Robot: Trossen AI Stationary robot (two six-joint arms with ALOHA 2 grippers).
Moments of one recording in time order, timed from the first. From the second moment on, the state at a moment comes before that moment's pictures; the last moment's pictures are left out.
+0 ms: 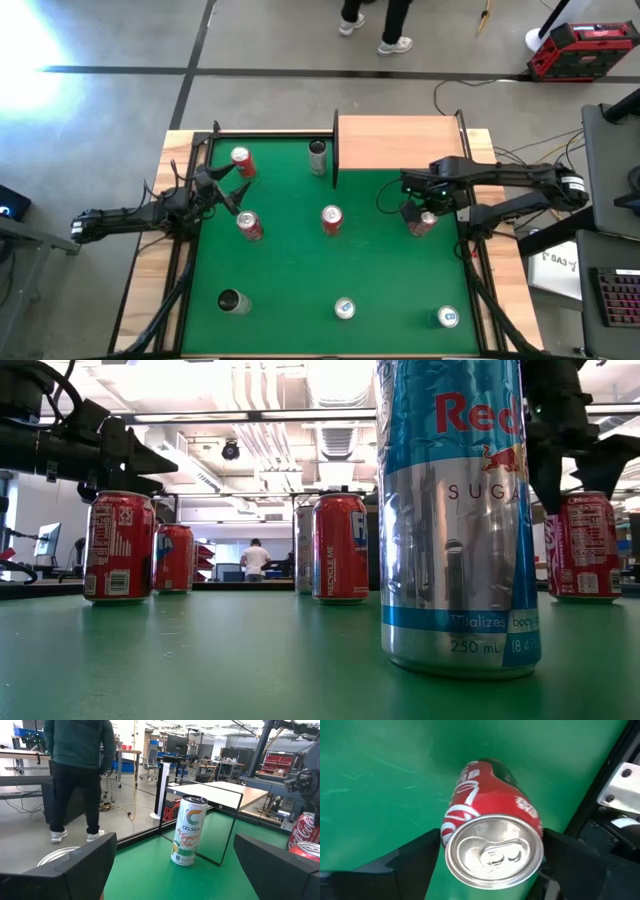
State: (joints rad) left arm 0.11 0.06 0.02 0.07 -0.62 -0.11; right arm -0.22 1.21 0.93 -1.29 -0.15 1.11
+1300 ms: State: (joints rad) left arm 0.11 0.06 0.02 0.07 -0.62 -0.11; right arm -0.22 1.23 0.94 -1.19 -0.13 1.99
